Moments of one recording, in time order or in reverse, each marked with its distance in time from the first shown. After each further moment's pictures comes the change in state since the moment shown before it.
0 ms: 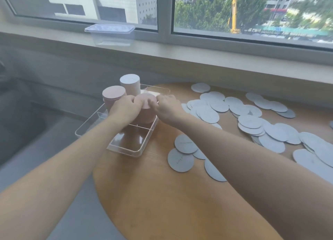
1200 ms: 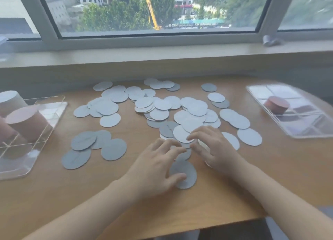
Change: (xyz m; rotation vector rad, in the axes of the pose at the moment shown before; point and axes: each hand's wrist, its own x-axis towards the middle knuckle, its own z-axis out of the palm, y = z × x) left_hand -0.247 0.134 0.199 0.235 -0.401 1.236; right_hand -0.369 0.249 -0.099 -0.044 0.445 -0.021
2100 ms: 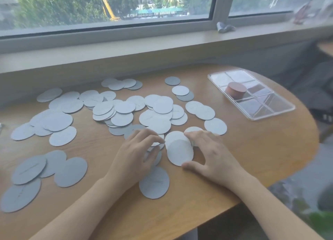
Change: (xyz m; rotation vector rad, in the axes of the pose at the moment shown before) left_hand 0.060 -0.012 0.025 -0.169 0.218 0.072; right_hand -0.061 0.016 -0.029 -0.205 -0.052 0.298
